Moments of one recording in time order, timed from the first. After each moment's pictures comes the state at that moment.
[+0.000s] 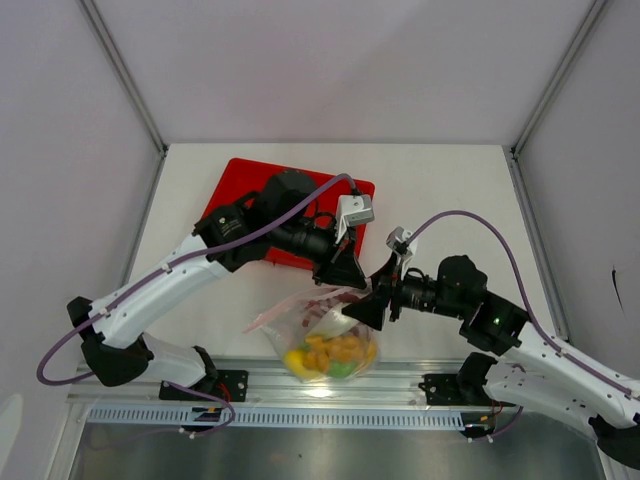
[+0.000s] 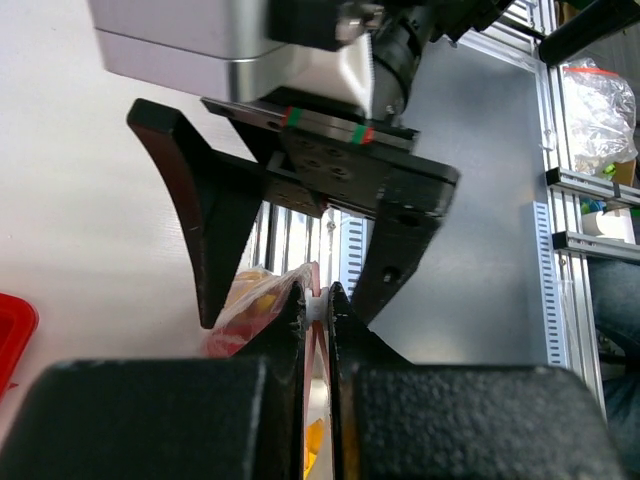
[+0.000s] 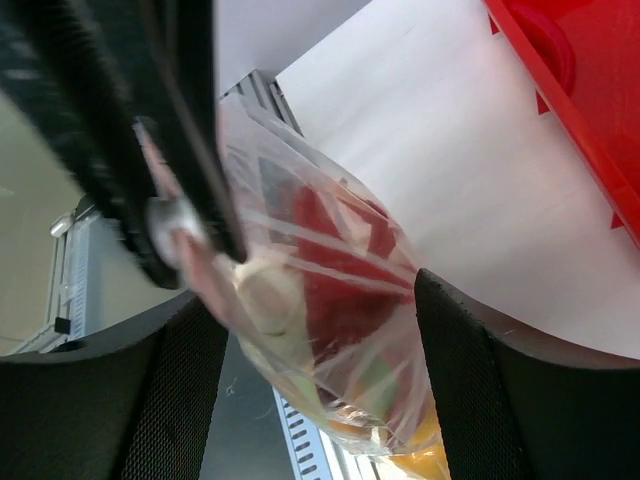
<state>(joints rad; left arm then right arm) -0.95 1.37 1.60 -0.80 0.69 -0.05 0.94 0.72 0.72 -0.14 -0.36 0.44</state>
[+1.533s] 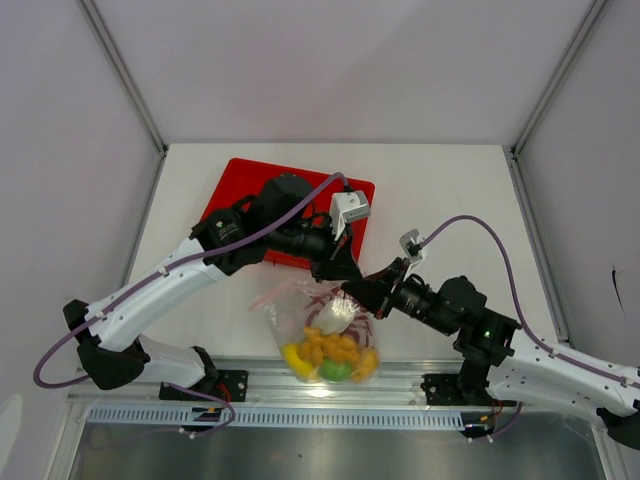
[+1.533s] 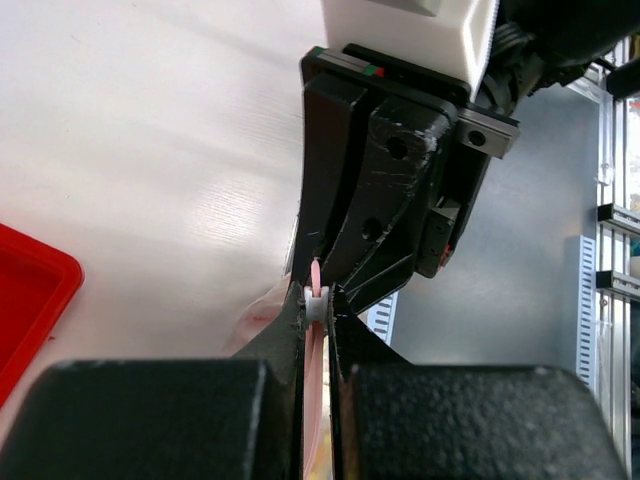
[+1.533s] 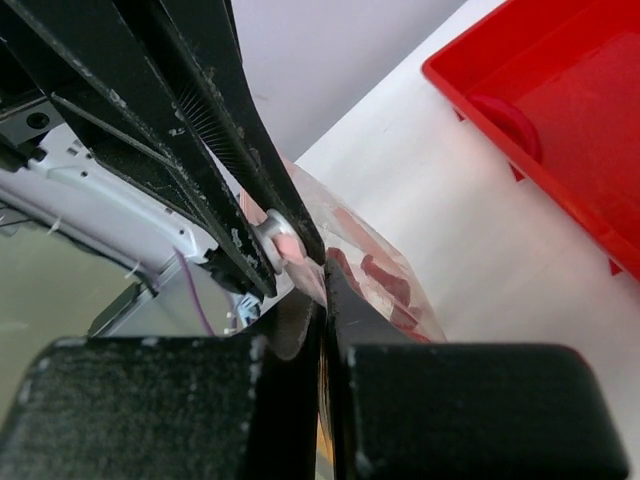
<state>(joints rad) -0.95 1.34 1.56 -0.78 0.54 -0.10 1.08 0.70 0.59 0.17 0.00 0.59</state>
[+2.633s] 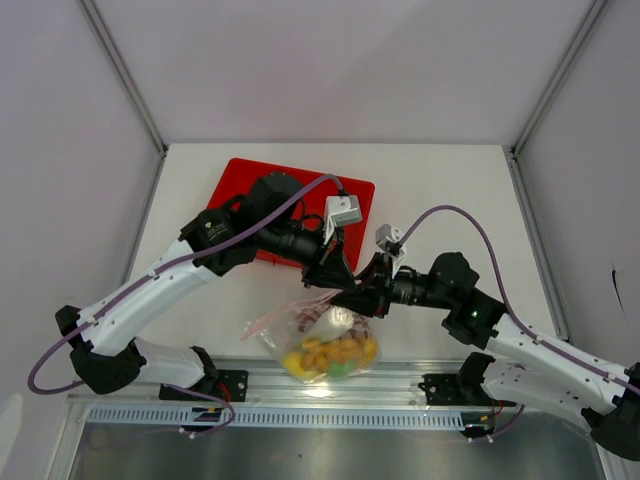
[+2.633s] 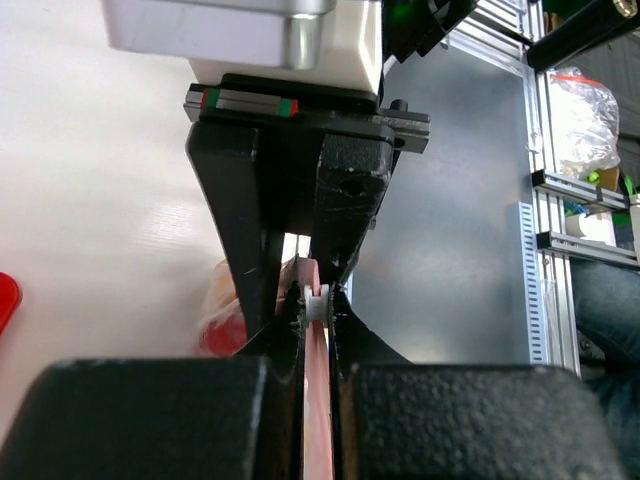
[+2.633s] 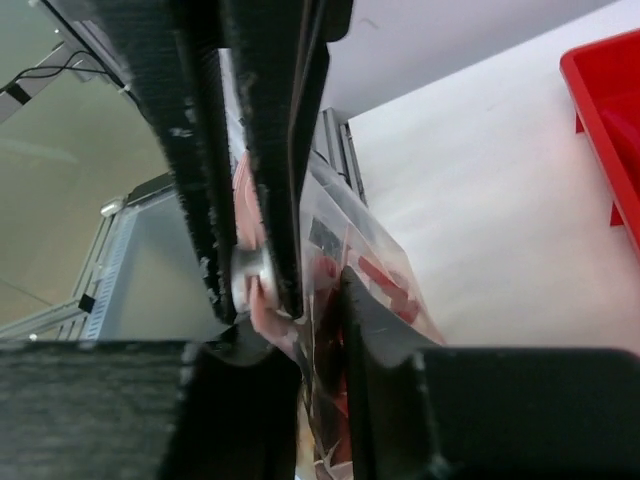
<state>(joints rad) -0.94 1.30 1.56 -0.81 0.70 -0.09 0.92 0.84 0.67 0.22 -0.54 0.42</state>
